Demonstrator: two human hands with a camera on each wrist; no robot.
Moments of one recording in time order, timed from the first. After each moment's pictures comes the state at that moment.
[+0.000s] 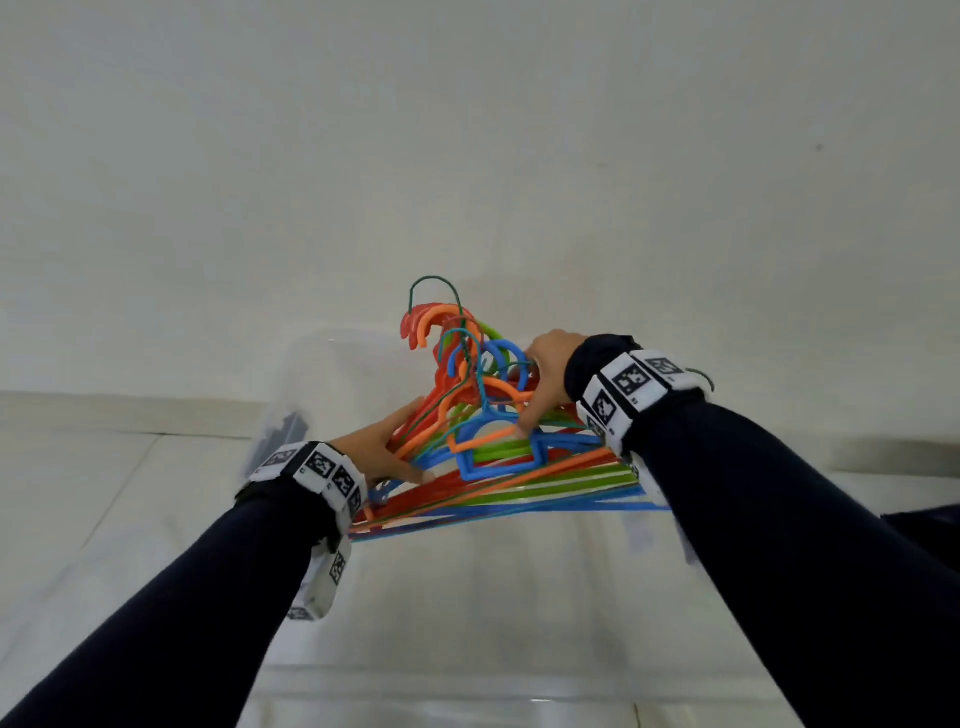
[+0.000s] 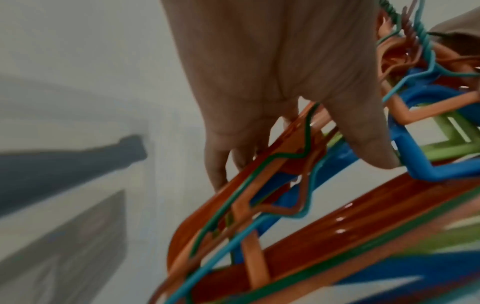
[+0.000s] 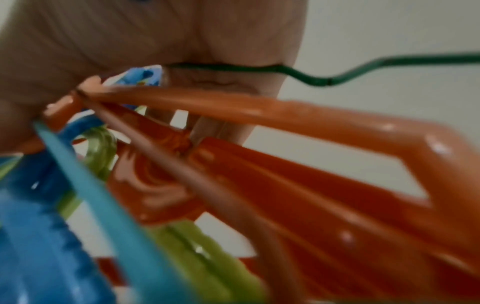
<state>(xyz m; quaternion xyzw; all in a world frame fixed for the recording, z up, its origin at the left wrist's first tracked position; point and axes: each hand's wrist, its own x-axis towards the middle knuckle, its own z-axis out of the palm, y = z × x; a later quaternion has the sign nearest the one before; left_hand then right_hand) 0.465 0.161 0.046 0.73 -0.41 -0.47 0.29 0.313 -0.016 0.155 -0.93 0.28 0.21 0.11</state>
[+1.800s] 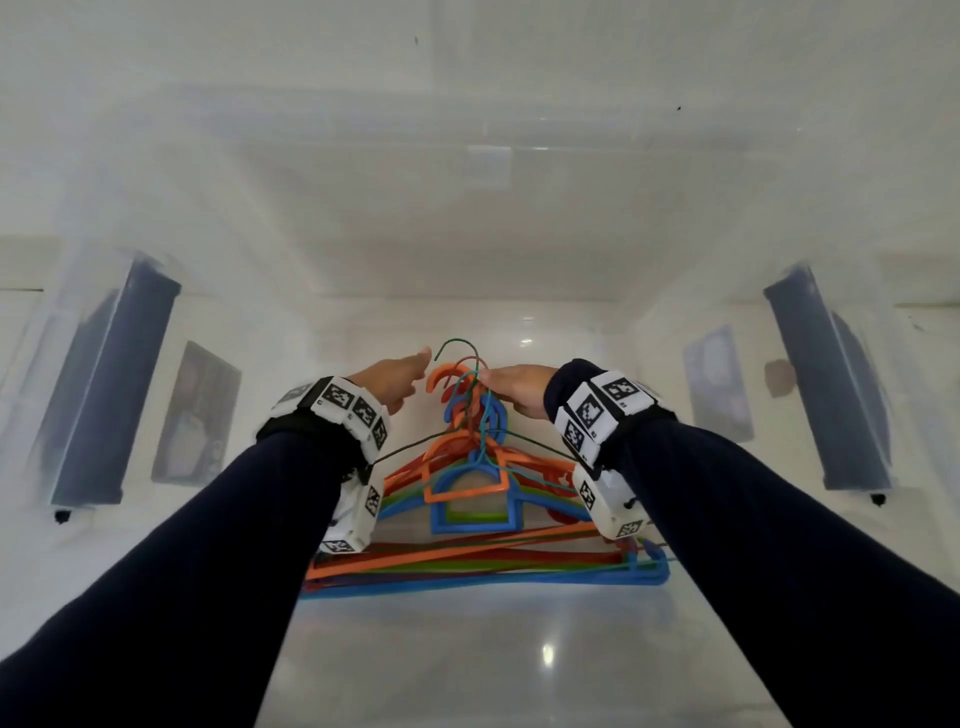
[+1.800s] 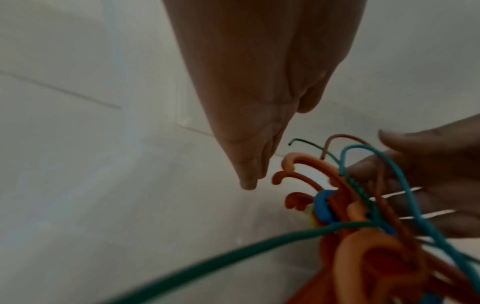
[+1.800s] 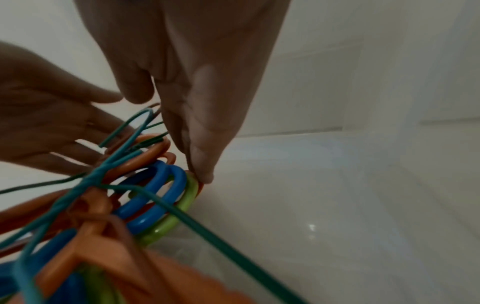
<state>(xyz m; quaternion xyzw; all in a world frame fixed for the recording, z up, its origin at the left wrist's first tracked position) 0.457 0.109 -0.144 0.80 -0.15 -0.53 0.24 0.320 0.002 -0.125 -0.69 0.40 0.30 0.52</state>
